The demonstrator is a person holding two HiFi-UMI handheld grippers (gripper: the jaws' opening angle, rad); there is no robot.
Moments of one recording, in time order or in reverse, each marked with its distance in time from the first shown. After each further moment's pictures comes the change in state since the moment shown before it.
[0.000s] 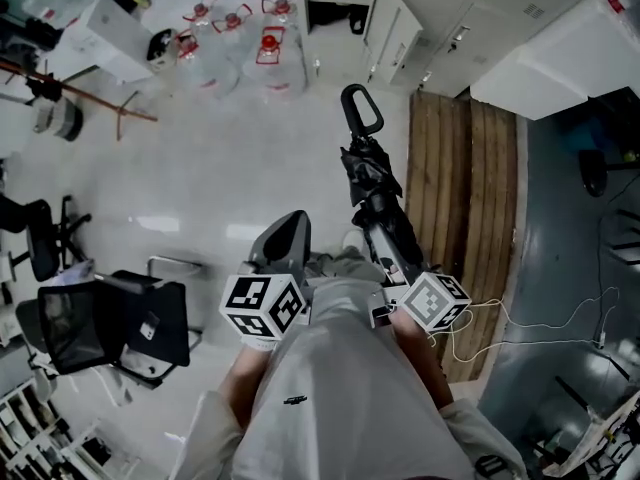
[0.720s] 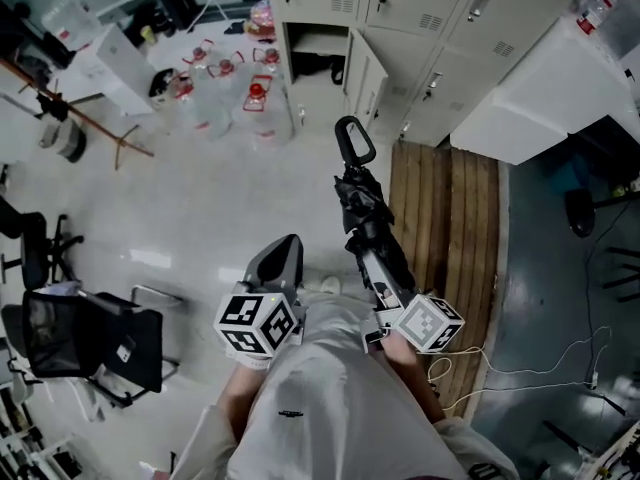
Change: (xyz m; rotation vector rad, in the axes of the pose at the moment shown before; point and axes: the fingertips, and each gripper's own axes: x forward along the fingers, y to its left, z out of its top) left arm 0.059 -0.076 0.004 0.010 -0.088 0.015; right arm -0.026 -0.049 0.086 0.009 -0.009 0.072
